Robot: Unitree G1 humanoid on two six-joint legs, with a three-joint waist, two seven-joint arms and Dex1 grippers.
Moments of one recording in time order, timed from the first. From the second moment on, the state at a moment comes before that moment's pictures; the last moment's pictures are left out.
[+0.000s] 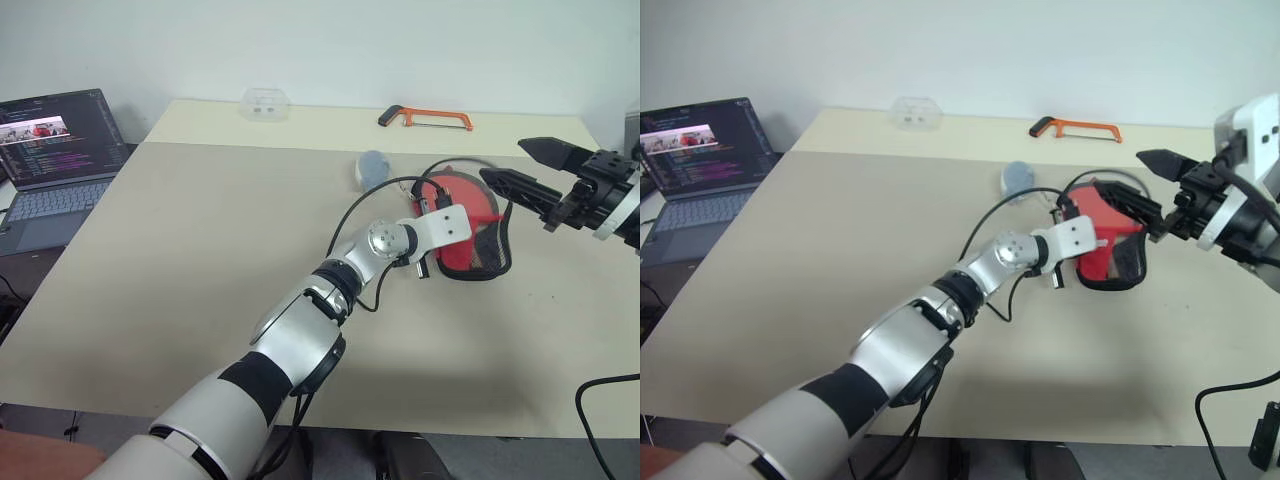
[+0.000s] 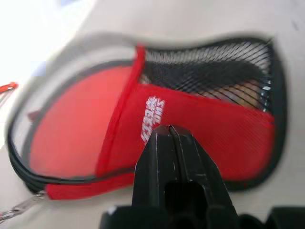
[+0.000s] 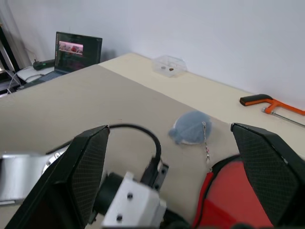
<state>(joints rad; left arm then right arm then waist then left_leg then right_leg) -1.27 -0.17 -0.43 1.35 0.29 -0.30 -0.52 -0.55 -0.87 -0.48 -0.48 1.00 1.08 0.45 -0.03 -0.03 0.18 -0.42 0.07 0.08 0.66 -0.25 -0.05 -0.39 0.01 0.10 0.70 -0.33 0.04</state>
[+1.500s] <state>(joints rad) -0.55 0.54 -0.15 -0.17 -0.25 0.47 -1.03 -0.22 -0.37 -0.60 -0.10 1.20 1.03 -0.12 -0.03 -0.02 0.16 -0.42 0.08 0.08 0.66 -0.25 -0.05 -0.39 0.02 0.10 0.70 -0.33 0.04</state>
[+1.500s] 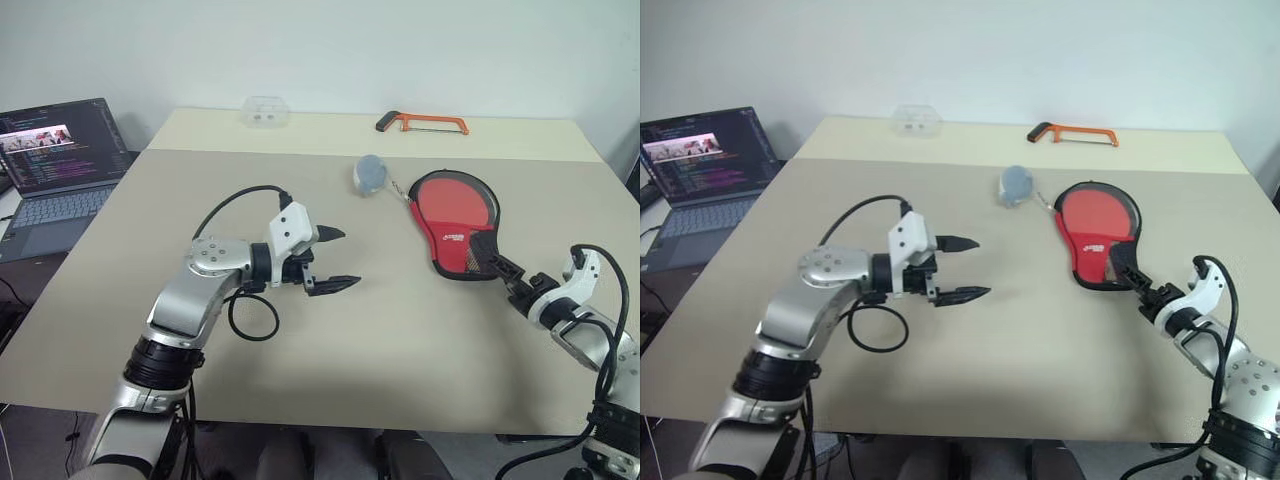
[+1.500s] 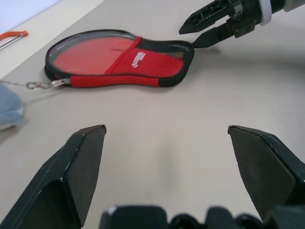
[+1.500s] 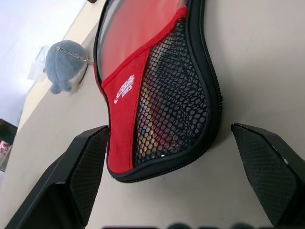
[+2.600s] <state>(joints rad) -0.49 0.60 -0.14 -0.29 -0.29 0.54 -0.93 -0.43 -0.28 -0.49 0.12 1.08 0.97 -0.04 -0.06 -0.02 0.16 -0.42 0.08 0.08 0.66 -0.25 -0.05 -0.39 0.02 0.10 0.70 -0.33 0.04</state>
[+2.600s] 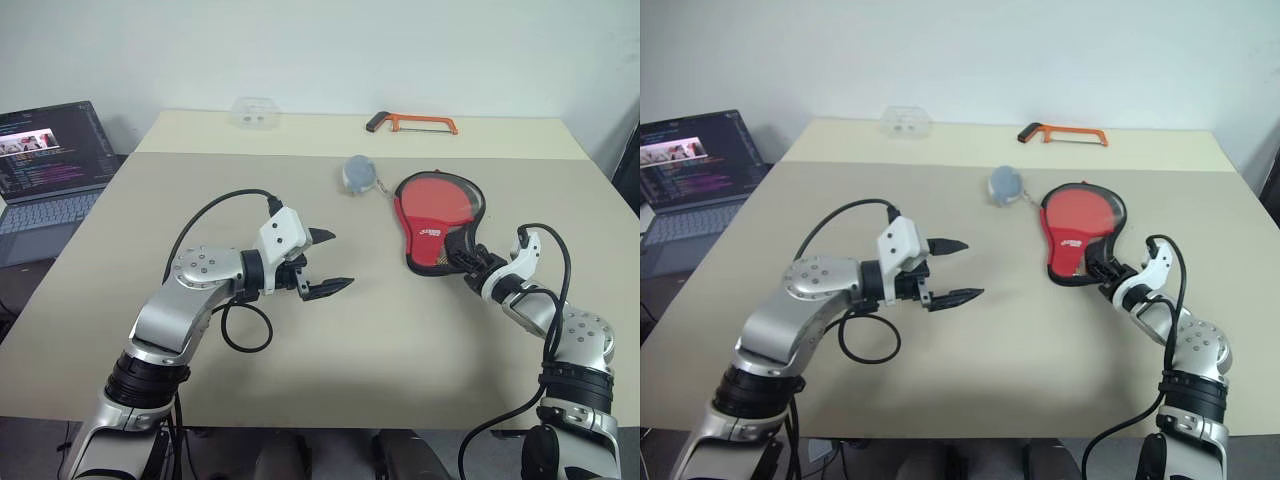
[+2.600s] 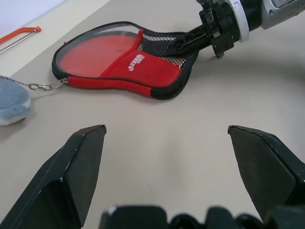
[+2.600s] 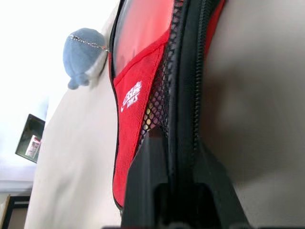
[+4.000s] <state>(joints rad) -0.23 0.92 -0.05 -0.35 -0.45 0.51 -1.21 0.11 -0.53 -0.31 -0.38 1.46 1.36 0.17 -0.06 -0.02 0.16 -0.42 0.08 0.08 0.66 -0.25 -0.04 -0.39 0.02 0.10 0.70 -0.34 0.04</state>
